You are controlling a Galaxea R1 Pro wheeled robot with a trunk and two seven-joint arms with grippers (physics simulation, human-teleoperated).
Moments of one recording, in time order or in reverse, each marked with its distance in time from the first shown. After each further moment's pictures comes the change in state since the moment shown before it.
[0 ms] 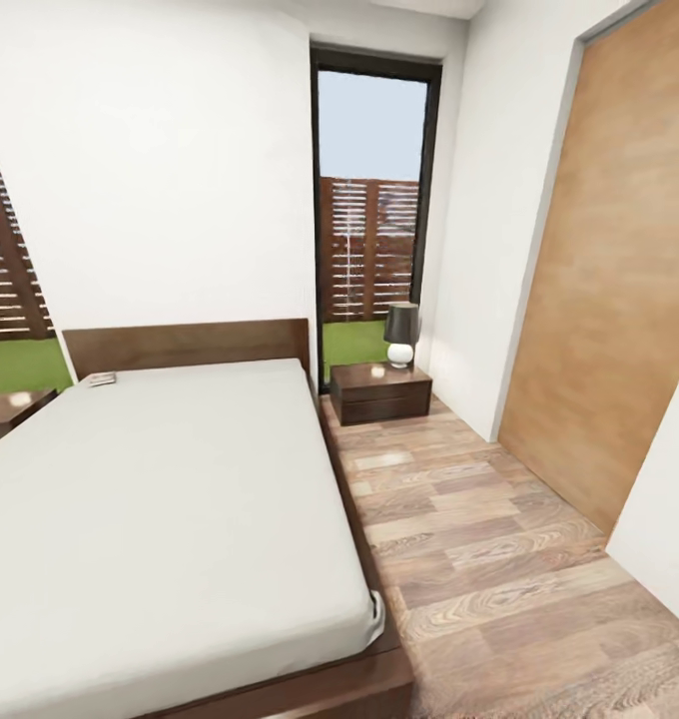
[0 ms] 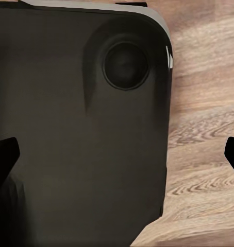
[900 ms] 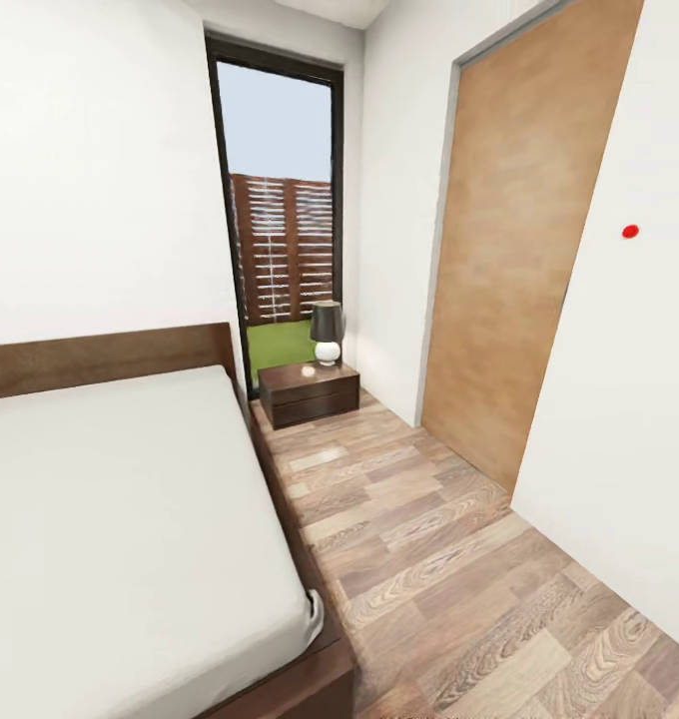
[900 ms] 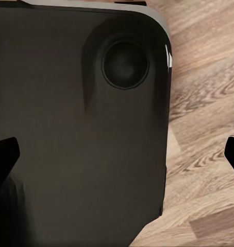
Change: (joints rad) left arm 0.000 -0.001 0.000 0.000 0.001 0.000 0.000; right arm 0.000 0.000 -0.002 0.000 0.000 0.002 -0.002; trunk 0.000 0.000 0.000
